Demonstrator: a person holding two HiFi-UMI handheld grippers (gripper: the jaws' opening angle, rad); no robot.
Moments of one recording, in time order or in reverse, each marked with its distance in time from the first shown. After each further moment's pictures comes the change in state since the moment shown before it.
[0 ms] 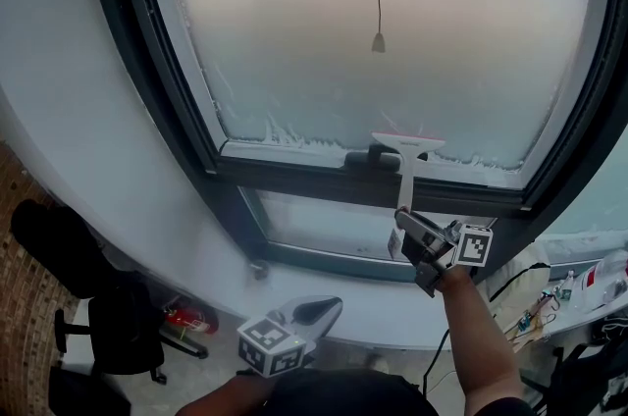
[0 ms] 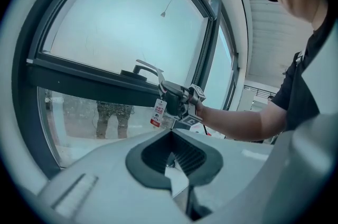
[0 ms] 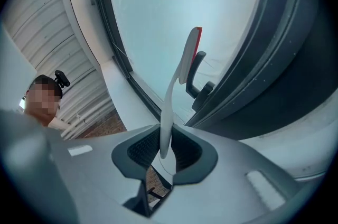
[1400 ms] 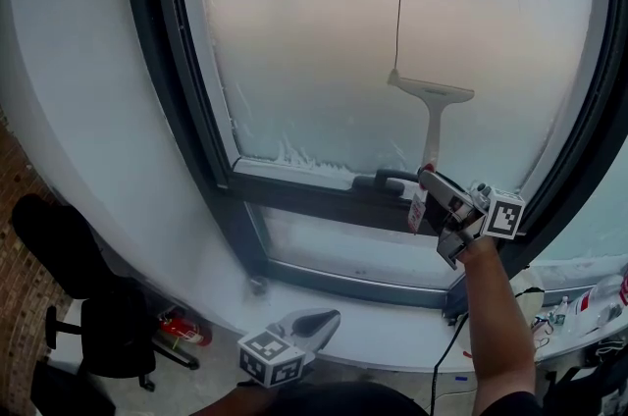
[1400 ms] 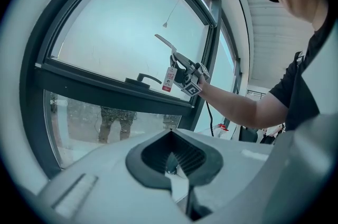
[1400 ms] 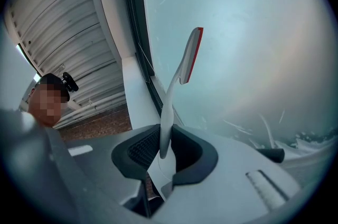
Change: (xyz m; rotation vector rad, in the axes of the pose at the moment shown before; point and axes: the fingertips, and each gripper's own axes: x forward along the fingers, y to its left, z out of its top) left arm -0.016 0.000 0.008 -0.008 -0.072 0.037; right arm 0.047 0.103 0.121 -0.264 -0.008 0.119
